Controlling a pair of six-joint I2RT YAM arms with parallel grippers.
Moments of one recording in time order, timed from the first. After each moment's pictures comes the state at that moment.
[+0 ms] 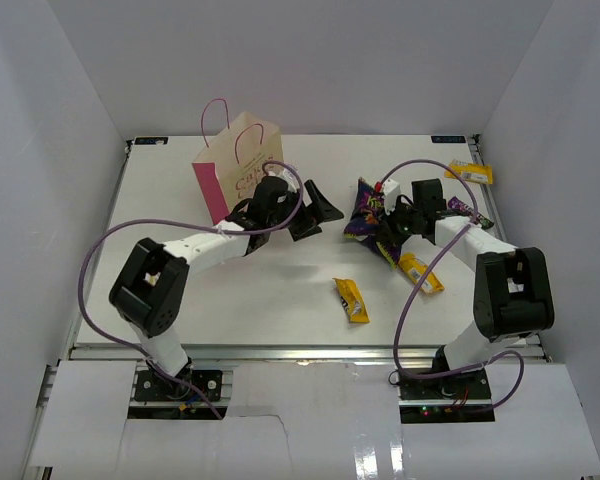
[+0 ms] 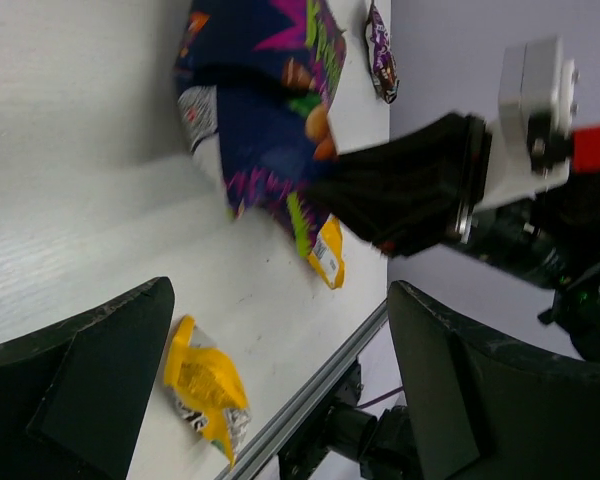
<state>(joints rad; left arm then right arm) -0.61 1.66 1.06 0.15 0.30 -1.01 0.17 1.61 0.99 -0.25 -0.46 -0.45</state>
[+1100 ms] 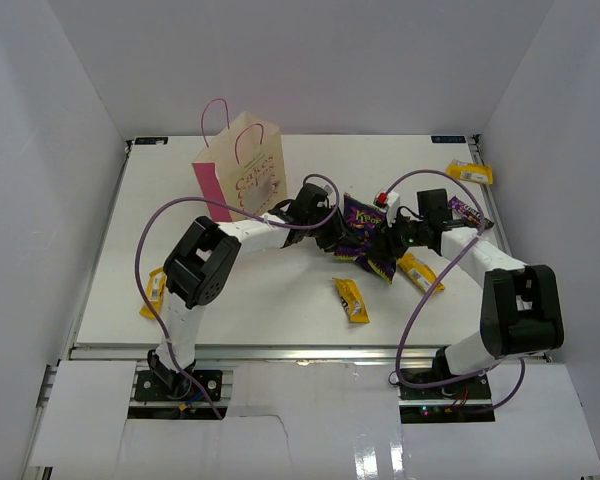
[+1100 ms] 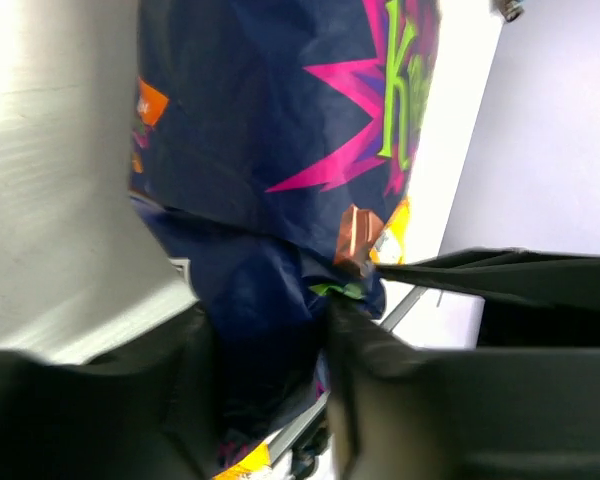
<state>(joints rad) -0.72 2.09 1.41 -0.01 0.39 -1.03 0.17 1.50 0.87 -0.30 -0.73 -0.47</state>
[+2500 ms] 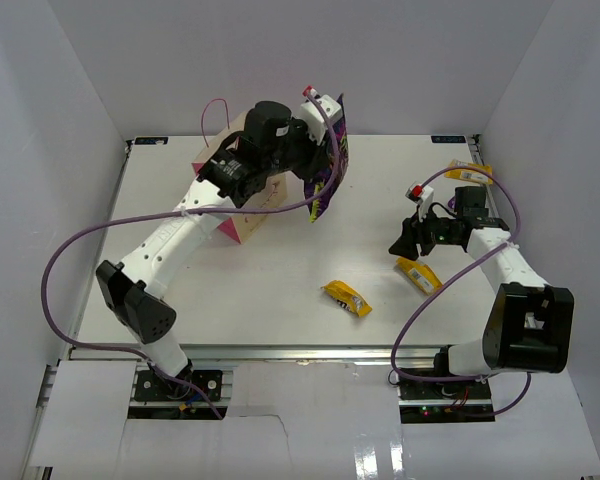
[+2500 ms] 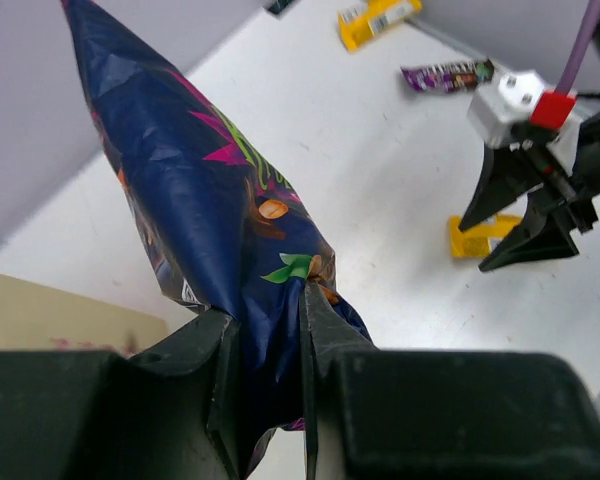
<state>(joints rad) -0.68 1.70 1.87 -0.53 0.16 0.12 -0.05 1.39 0.91 -0.52 -0.88 -0.60</state>
